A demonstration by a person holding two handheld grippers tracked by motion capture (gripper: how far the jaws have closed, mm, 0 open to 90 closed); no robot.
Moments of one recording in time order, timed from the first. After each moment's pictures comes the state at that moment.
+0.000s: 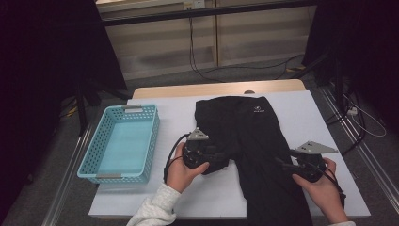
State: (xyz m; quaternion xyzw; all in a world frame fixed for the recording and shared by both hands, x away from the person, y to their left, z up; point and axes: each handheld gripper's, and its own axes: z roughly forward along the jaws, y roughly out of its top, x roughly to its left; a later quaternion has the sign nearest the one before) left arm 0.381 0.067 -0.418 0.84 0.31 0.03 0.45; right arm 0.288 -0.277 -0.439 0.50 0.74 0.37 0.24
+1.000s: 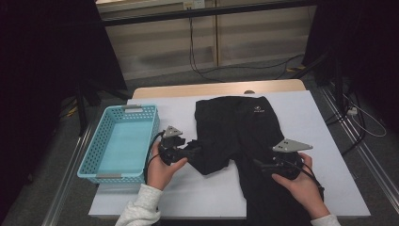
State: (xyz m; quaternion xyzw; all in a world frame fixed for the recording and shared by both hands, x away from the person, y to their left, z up) left arm 0.397 0.122 -0.428 0.82 0.38 0.09 0.43; right arm 0.304 -0.229 -0.439 0.45 0.77 0.40 0.22
